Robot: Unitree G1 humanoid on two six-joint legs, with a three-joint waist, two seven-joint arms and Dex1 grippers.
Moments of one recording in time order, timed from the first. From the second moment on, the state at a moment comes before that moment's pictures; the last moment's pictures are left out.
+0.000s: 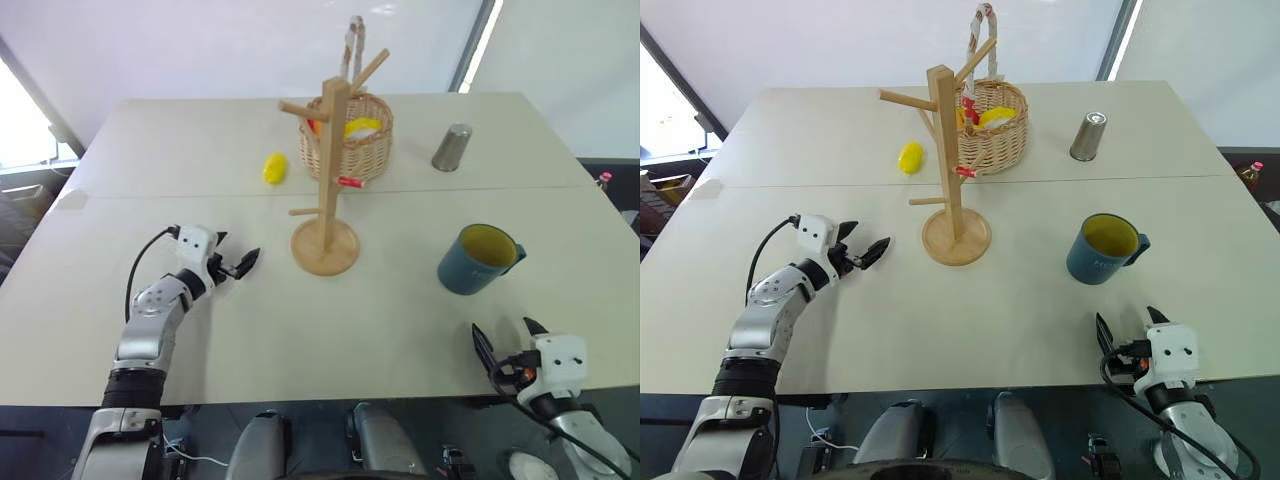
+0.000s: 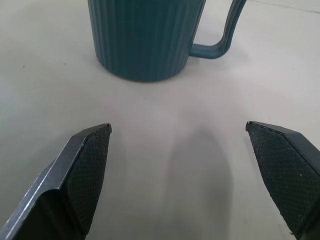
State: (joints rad) left arm -0.30 0.38 0.09 0.21 -0.23 0.17 -0.57; right arm 0.50 -0.30 -0.34 -0.33 0.22 0.00 0.35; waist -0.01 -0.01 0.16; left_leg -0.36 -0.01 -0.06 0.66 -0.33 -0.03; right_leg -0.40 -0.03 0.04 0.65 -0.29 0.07
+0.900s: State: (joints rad) left arm -0.07 0.58 -0.05 -0.19 -0.39 0.26 -1.01; right arm 0.42 -0.30 -0.42 -0.27 0.22 0.02 0.27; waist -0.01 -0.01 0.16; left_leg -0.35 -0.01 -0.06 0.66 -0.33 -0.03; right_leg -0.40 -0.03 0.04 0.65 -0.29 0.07
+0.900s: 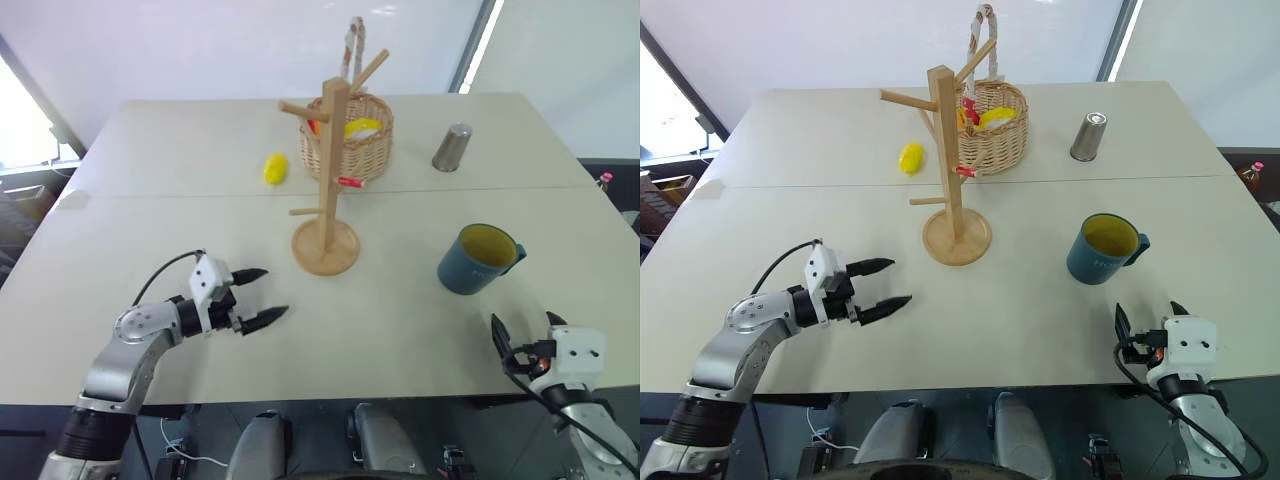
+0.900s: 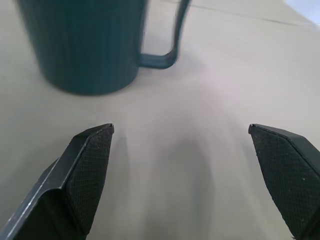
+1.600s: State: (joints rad) left arm -0.11 0.52 -0.17 -0.21 -0.37 0.20 -1.03; right arm 0.10 -0.47 -0.47 0.04 0.29 0.01 0.41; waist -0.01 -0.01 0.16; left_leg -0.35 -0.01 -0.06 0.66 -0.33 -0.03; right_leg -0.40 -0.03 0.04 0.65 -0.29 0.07
